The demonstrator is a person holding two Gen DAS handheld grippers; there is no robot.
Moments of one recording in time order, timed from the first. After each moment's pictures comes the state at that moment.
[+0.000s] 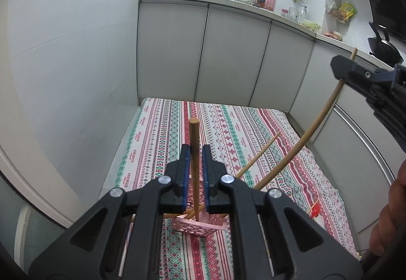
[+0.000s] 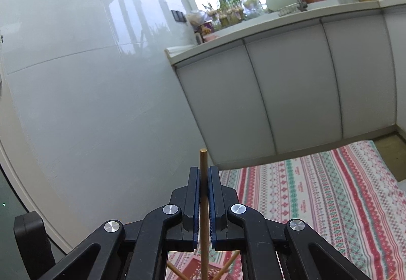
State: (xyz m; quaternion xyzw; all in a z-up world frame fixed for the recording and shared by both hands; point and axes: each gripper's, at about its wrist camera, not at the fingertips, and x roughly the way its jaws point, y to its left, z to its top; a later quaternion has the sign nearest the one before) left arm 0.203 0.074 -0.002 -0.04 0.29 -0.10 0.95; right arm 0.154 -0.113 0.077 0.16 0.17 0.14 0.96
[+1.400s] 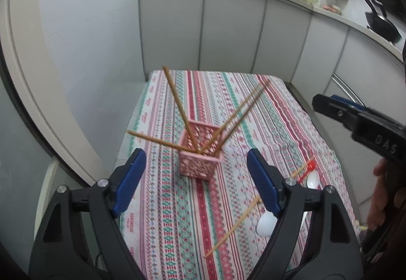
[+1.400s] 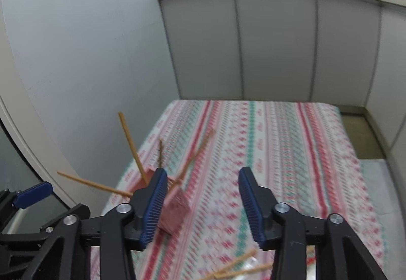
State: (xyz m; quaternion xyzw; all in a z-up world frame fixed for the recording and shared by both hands) left arm 0.143 0.072 -0.006 0.00 0.36 -0.10 0.93; right arm 0.108 -0.122 0.039 0.04 0.31 0.09 0.95
